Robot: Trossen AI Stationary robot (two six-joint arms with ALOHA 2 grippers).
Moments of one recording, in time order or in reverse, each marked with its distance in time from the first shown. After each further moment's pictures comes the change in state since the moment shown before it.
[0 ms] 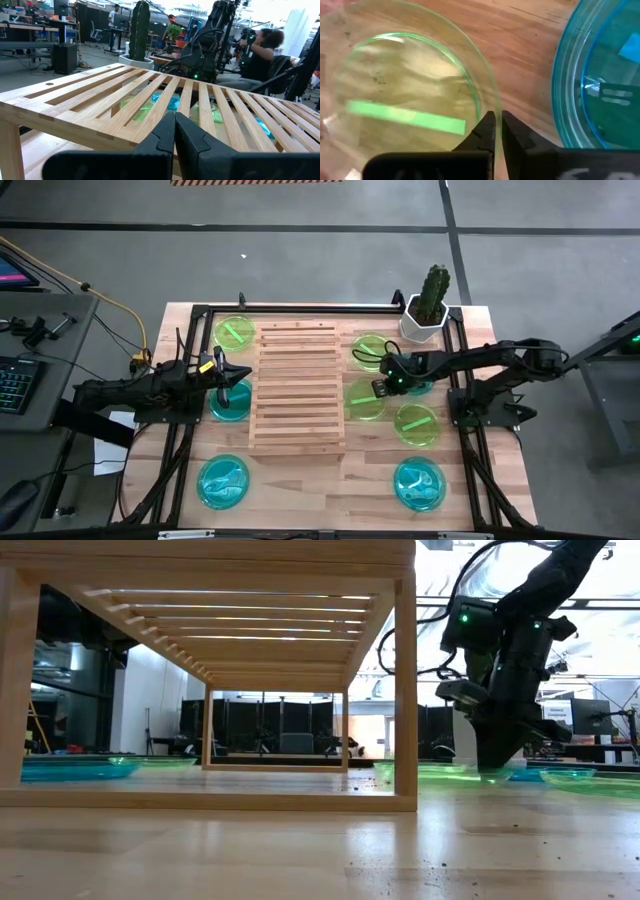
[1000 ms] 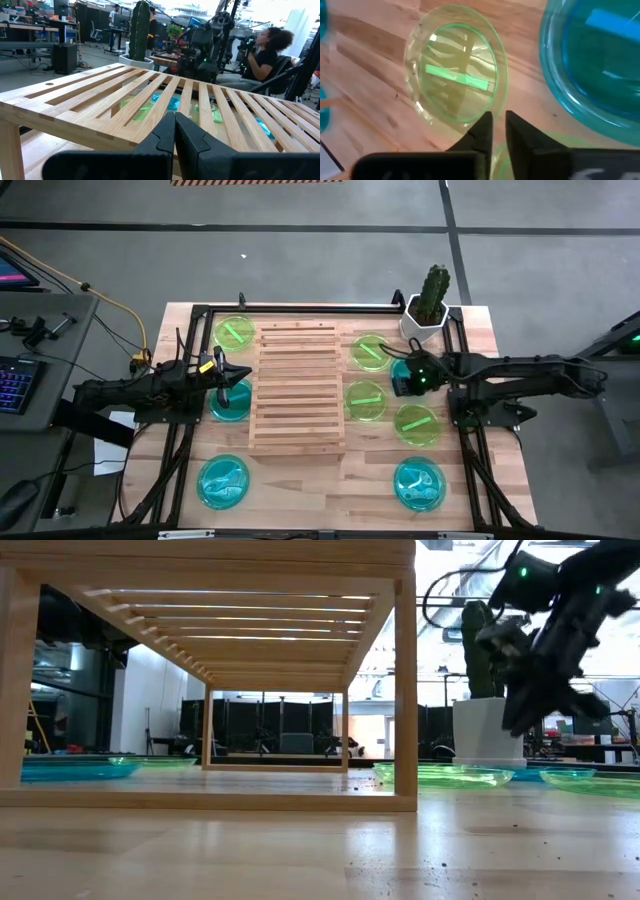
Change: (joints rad) left arm 0.000 0.000 0.000 0.000 0.000 0.000; right arm 0.007 -0.442 -0.134 -0.091 -0.074 0.066
